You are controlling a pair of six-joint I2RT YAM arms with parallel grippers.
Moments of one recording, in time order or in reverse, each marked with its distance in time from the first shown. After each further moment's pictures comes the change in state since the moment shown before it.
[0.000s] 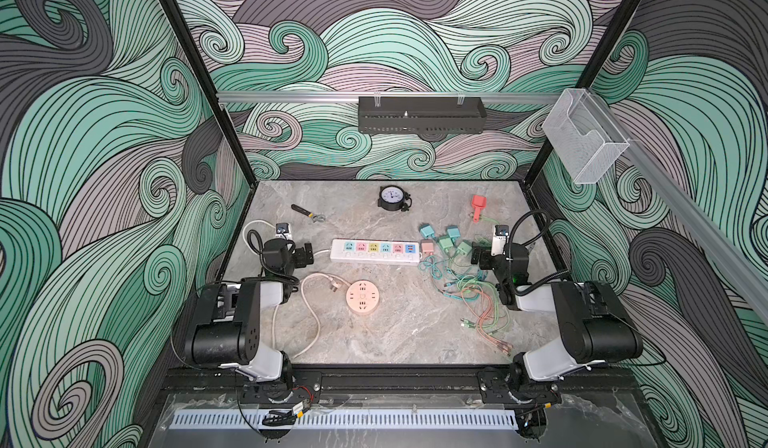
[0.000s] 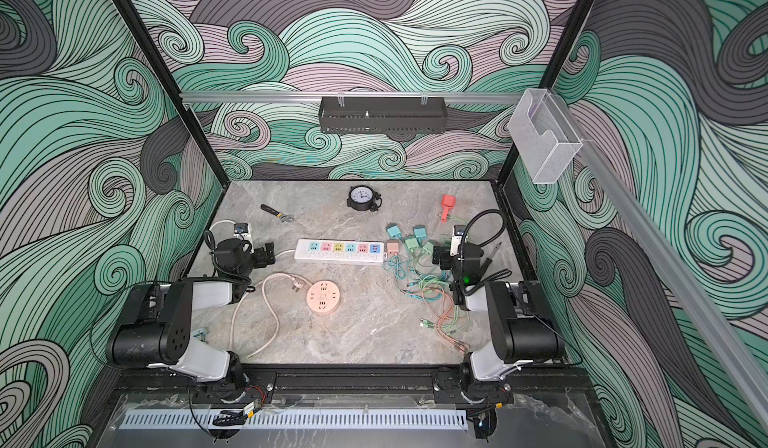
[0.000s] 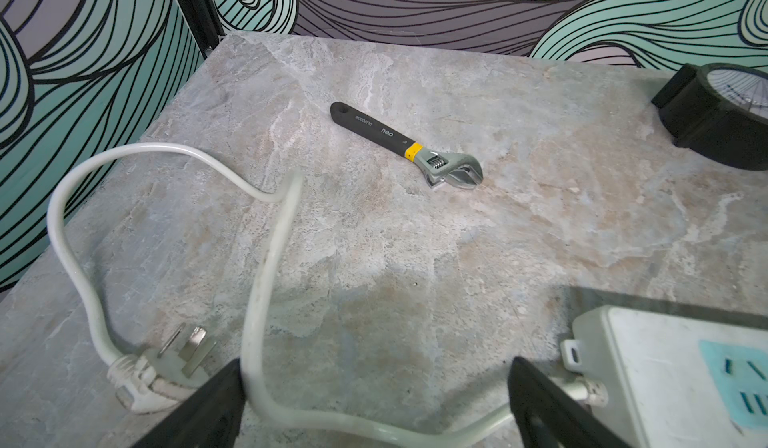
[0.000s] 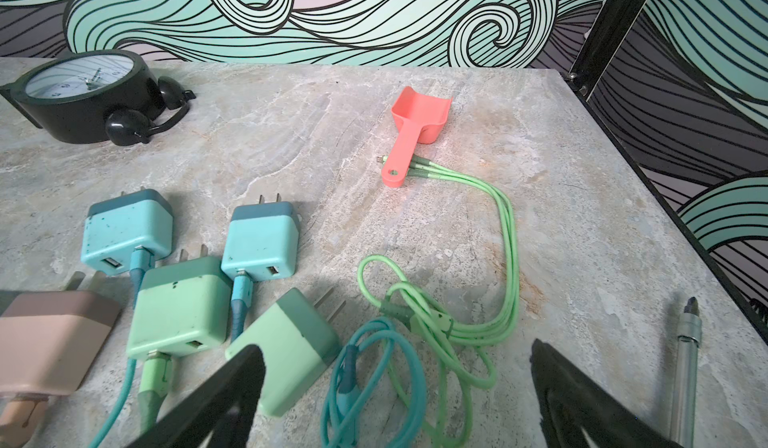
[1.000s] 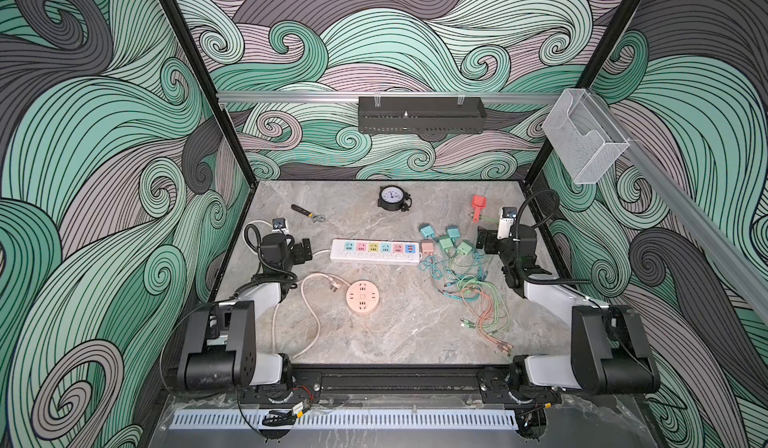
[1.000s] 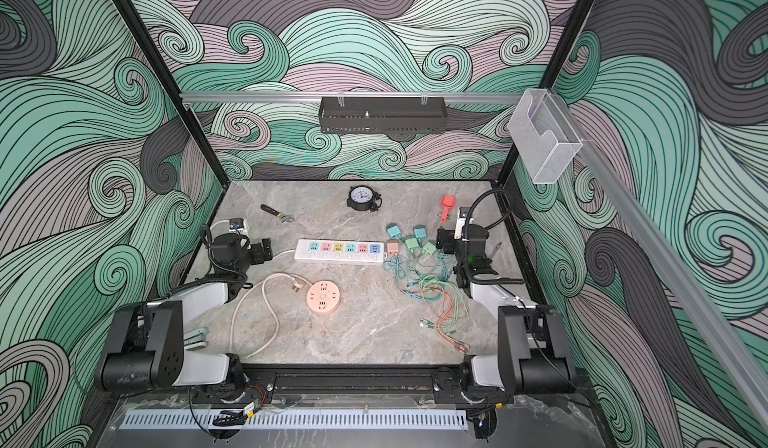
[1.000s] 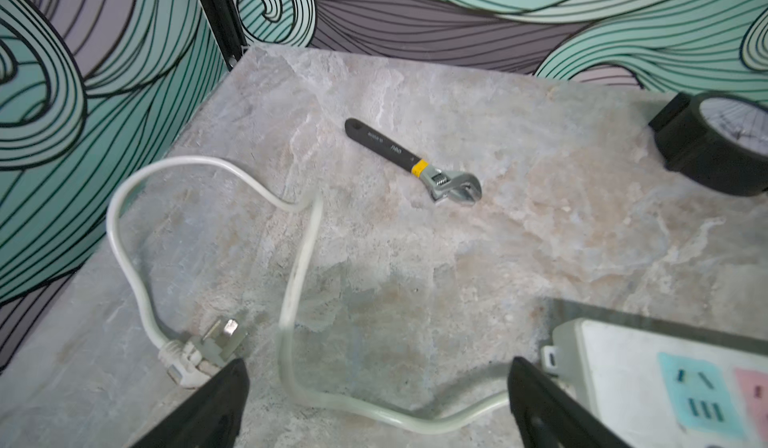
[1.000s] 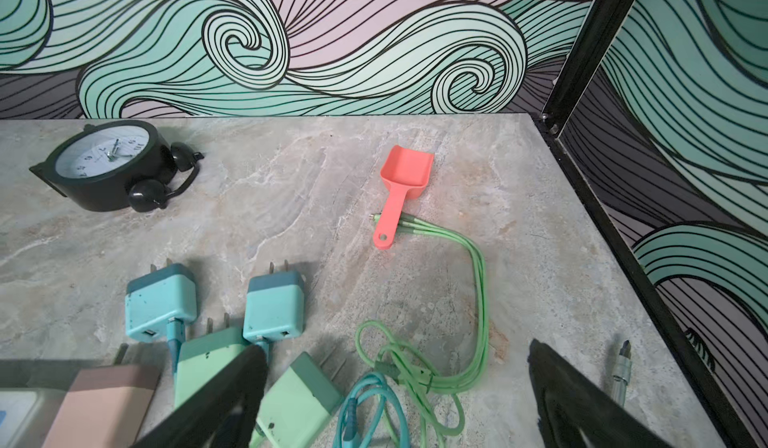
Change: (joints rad) left arm -0.033 -0.171 0.081 -0.250 -0.069 -0.053; right arm 0.000 -0.194 0.220 -0.423 0.033 0.025
